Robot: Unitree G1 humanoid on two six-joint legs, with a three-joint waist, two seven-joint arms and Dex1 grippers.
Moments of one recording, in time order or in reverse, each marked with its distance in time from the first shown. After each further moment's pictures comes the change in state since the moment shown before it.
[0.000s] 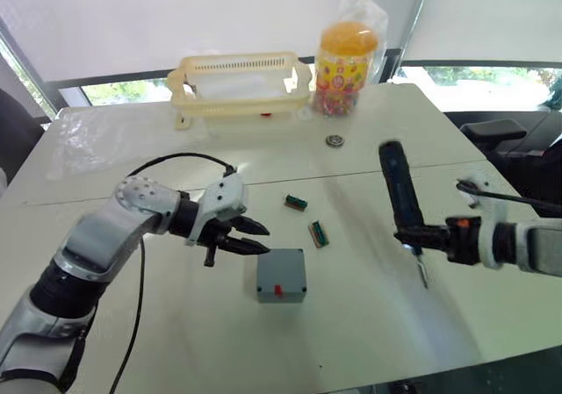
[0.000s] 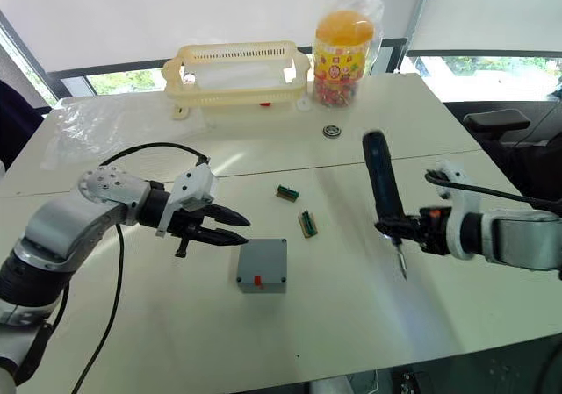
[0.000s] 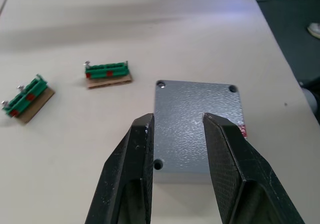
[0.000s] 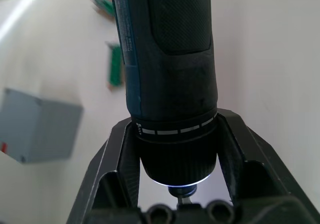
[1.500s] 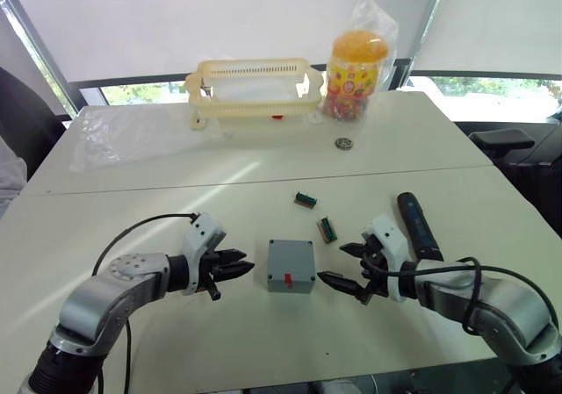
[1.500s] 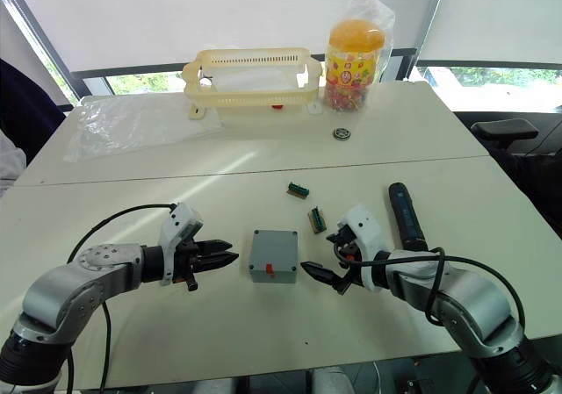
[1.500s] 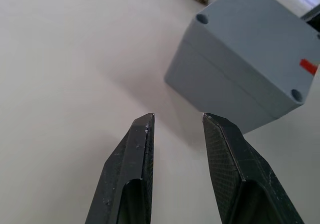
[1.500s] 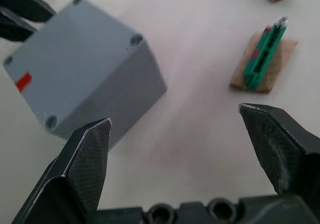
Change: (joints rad) left arm 0.444 -0.197 0.192 -0.102 -0.090 0.201 0.548; right arm 0.123 0.368 0.443 -0.428 -0.913 -0.519 0.458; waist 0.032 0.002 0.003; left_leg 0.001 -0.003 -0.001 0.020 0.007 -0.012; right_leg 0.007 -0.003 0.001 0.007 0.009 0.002
